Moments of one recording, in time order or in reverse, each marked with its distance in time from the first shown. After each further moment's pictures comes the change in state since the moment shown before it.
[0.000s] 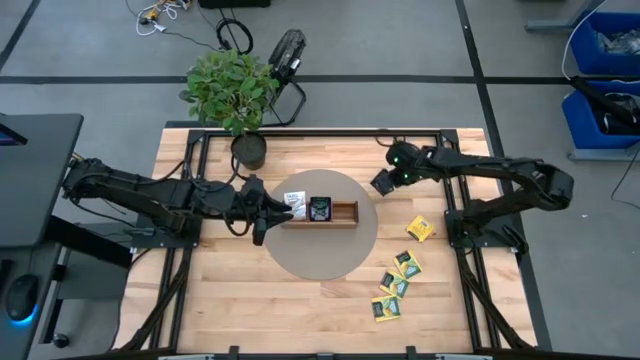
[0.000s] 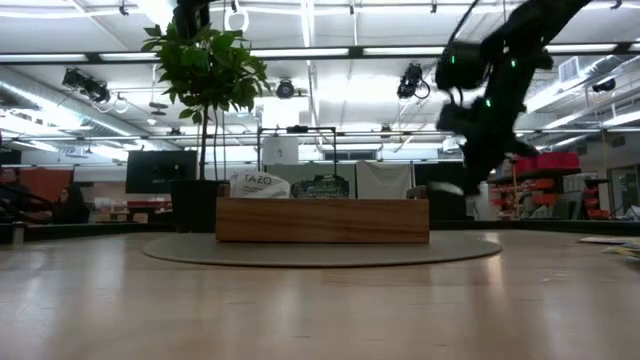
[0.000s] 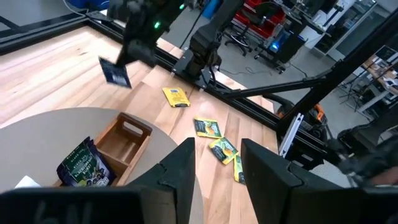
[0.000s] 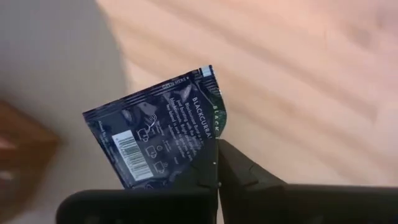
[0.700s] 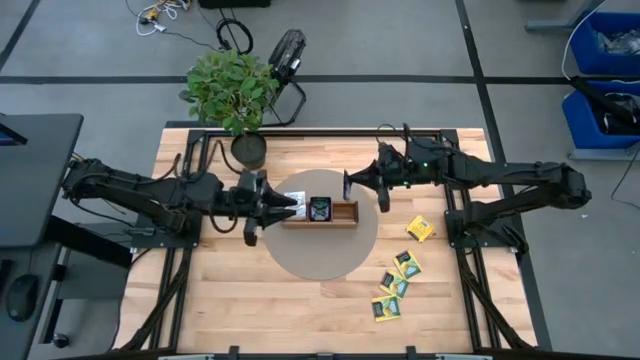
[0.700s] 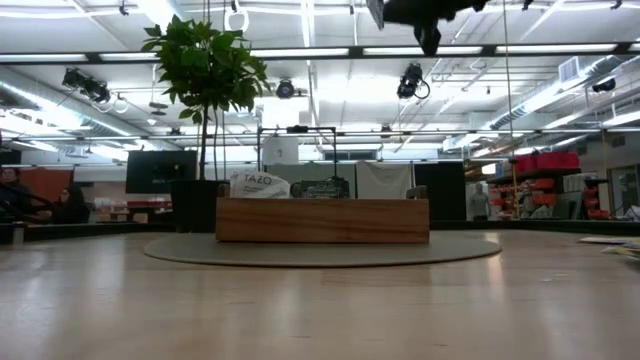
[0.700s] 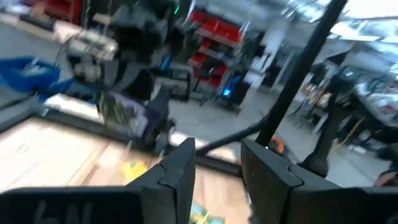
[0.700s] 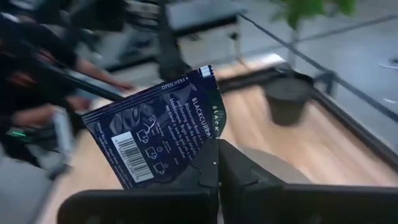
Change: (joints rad) left arm 0.004 -0.001 0.001 0.325 0.091 0.215; right arm 0.326 -0.166 0.191 0.532 -0.218 -0.363
